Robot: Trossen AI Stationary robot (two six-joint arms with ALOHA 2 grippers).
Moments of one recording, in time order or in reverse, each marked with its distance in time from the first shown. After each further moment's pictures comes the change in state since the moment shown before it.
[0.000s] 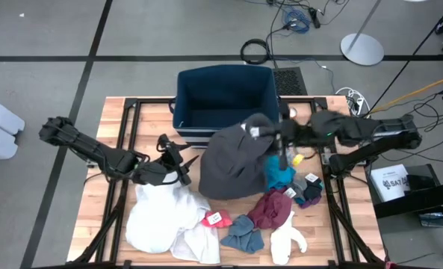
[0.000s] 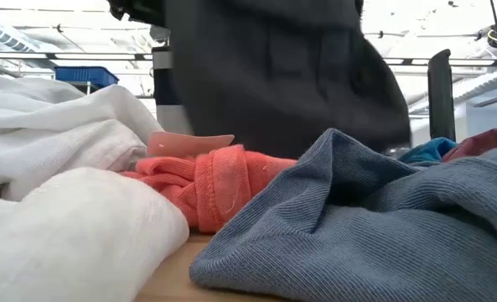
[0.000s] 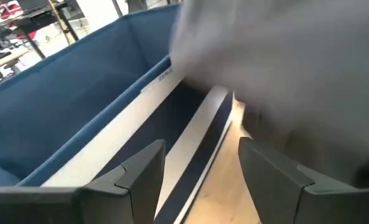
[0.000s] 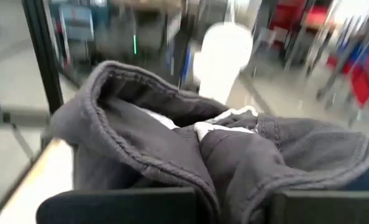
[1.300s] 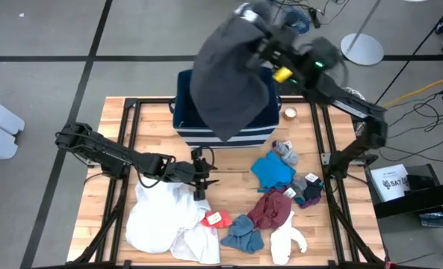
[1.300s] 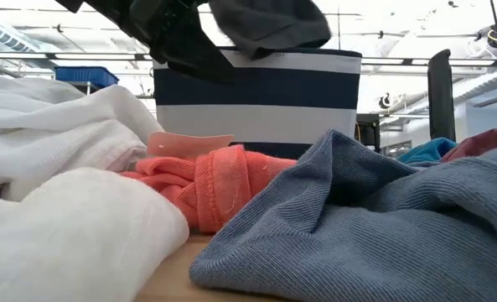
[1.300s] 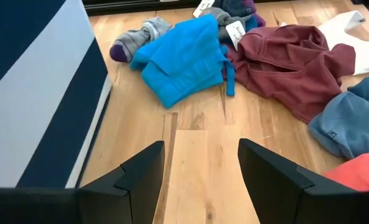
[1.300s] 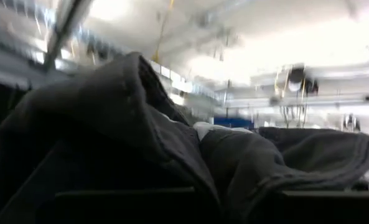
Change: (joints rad) left arm 0.143 0.292 0.000 0.223 0.603 0.077; right arm -0.528 0.463 0.565 0.554 -0.062 -0.235
